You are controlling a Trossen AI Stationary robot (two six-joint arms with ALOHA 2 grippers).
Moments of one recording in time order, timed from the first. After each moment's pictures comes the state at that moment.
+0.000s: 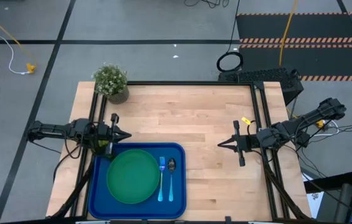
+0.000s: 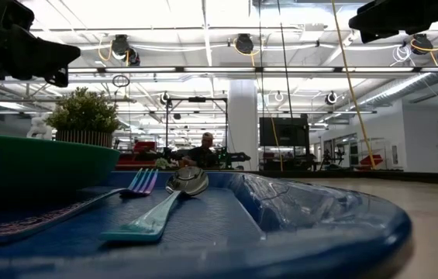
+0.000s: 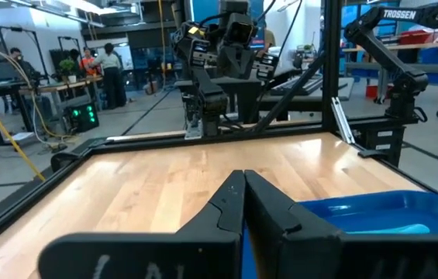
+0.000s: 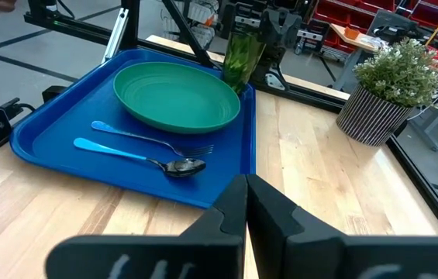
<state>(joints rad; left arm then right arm) -0.09 0.01 0.01 0.06 0.00 0.10 0.41 0.69 0.43 -0.05 0.33 -0.12</state>
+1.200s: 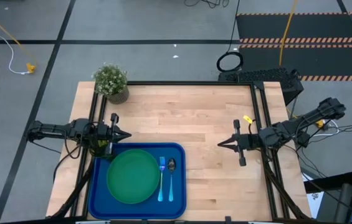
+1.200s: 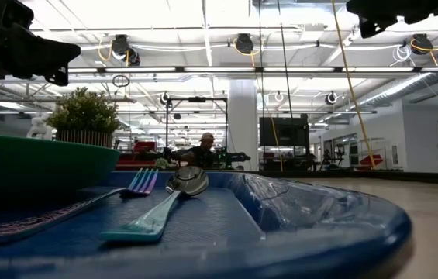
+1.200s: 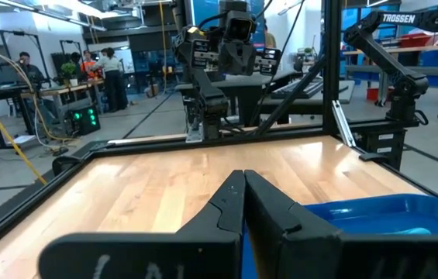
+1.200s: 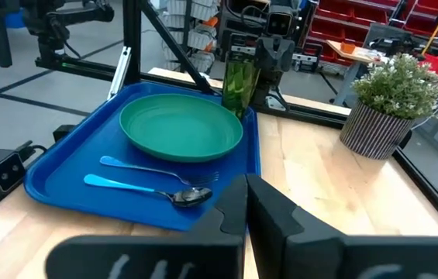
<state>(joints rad) -0.09 0.01 0.01 0.07 0.00 0.10 0.42 0.68 0.43 0.03 0.34 -0.07</state>
